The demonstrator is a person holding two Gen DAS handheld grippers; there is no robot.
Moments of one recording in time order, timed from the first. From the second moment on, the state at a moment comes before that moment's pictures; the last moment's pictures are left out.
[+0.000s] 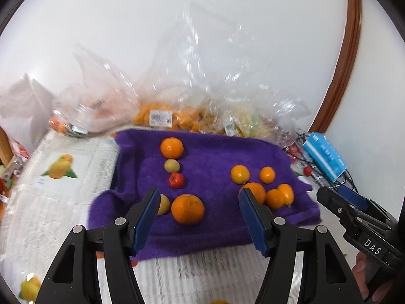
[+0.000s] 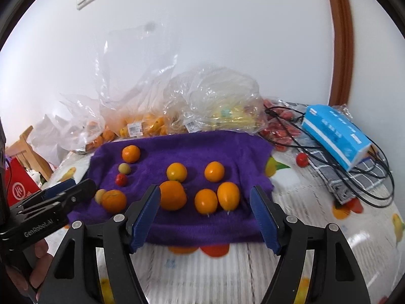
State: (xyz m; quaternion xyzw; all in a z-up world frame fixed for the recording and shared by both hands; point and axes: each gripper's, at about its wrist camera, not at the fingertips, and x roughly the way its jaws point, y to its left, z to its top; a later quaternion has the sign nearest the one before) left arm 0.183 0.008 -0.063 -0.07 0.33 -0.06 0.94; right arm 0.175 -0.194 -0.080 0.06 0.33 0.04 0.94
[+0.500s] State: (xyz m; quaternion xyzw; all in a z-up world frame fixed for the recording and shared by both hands) left arm 0.074 0.006 0.013 -0.04 0.27 -0.06 0.96; right arm 0.059 -0.198 0.000 0.04 0.28 0.01 0.96
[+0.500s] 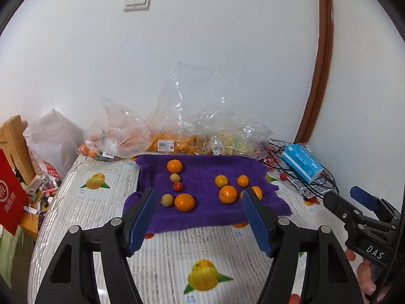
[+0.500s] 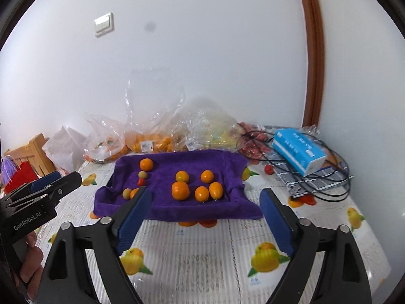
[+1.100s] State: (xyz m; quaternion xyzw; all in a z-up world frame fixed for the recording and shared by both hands) left arm 0.020 -0.004 0.030 -0.01 0.26 -0.02 0.96; right arm -0.005 -0.200 0.019 0.04 0.27 0.02 0.96
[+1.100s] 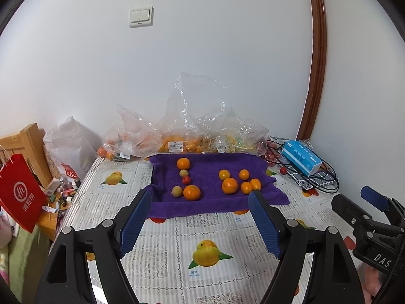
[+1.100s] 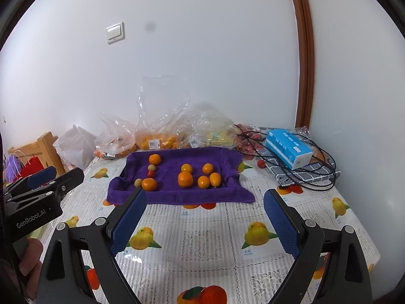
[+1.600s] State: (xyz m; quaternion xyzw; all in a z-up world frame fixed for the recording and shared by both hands) left arm 0.019 0.003 0.030 -0.01 0.26 -0.02 0.96; right arm -0.013 -0.204 0.022 0.05 0.27 0.01 0.96
